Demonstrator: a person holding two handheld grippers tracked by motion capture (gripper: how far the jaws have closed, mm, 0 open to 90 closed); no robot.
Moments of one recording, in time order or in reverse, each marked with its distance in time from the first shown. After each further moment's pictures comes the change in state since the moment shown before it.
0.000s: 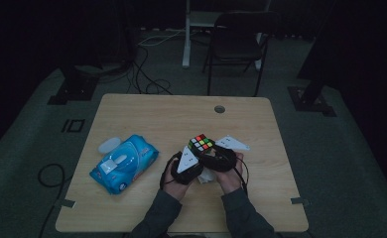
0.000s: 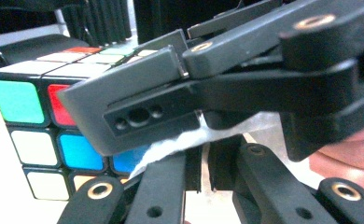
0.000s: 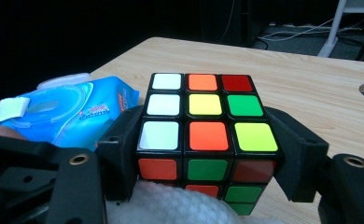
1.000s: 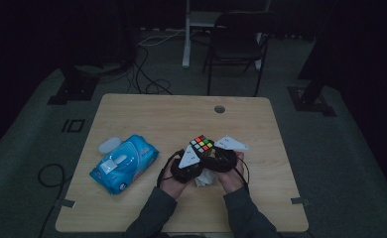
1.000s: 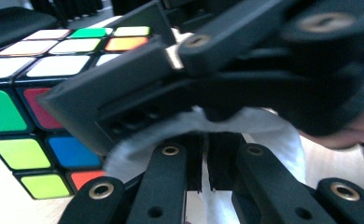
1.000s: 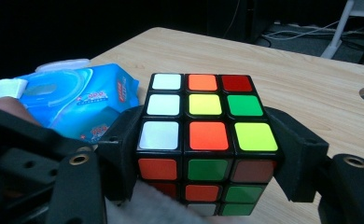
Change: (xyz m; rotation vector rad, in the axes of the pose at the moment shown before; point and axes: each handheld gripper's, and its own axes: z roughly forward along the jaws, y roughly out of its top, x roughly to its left) left arm 0.008 0.005 0.003 0.128 -0.094 0.027; right arm -0.002 -0.001 0.000 0.031 0.010 -0.070
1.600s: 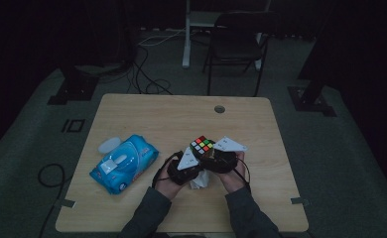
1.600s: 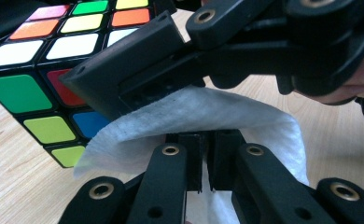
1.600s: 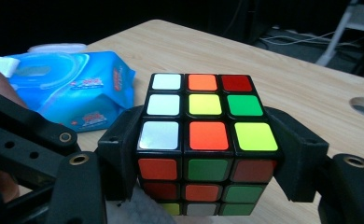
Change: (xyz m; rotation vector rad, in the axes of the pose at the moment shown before) left arm 0.002 -0.004 -0.008 0.068 -0.024 0.049; right arm 0.000 -0.001 -0.001 0.019 -0.018 -0.090
